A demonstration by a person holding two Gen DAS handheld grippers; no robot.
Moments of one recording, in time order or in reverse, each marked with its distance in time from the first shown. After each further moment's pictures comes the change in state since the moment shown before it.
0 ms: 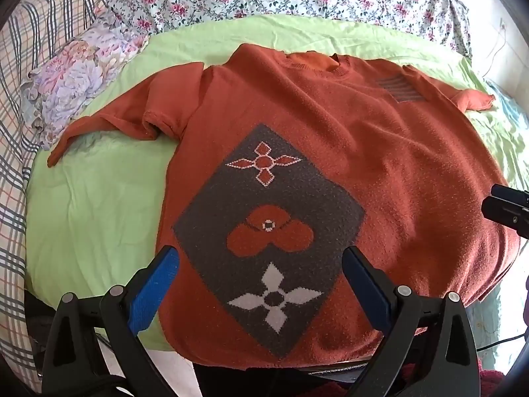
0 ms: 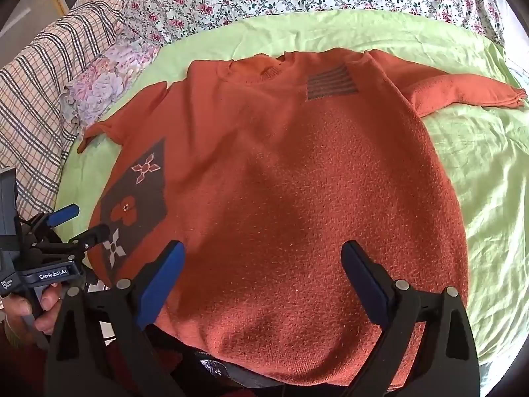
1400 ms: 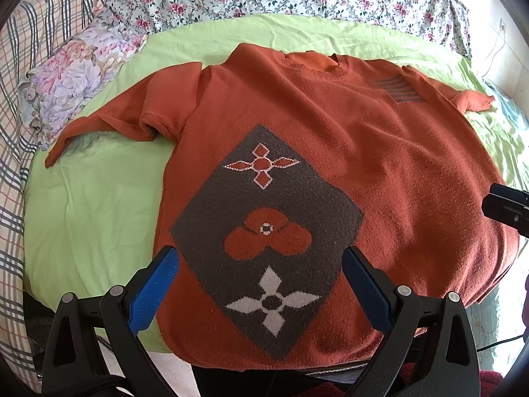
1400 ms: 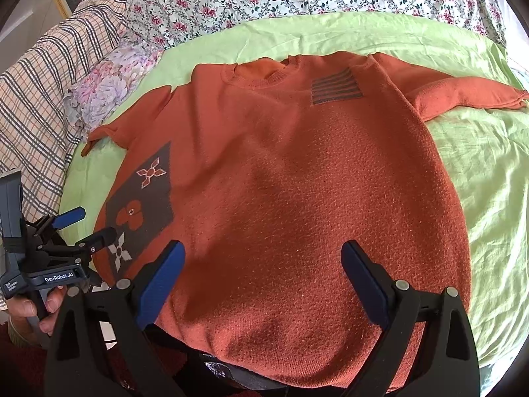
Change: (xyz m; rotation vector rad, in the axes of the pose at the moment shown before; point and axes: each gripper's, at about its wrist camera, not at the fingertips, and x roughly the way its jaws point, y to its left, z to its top) left arm 0.002 -0.003 0.002 -0.001 0.014 -0.011; right arm -0.007 0.011 0.004 0.005 0.011 -0.007
